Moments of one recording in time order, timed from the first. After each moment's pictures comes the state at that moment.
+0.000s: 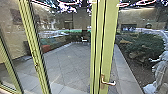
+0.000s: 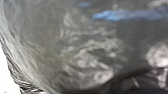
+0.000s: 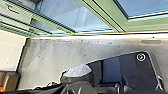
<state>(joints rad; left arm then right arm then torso) 1.52 2.98 -2.65 -0.49 0.12 0.53 -1.43 1.65 -0.90 0.10 0.20 0.01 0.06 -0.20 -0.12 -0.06</state>
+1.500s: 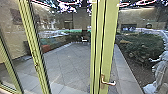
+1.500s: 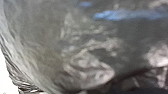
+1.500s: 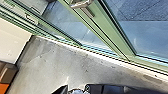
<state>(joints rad) 1.52 2.99 -2.65 -0.49 0.11 0.53 -0.61 1.53 -0.85 0.26 -0.40 0.19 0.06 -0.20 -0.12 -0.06</state>
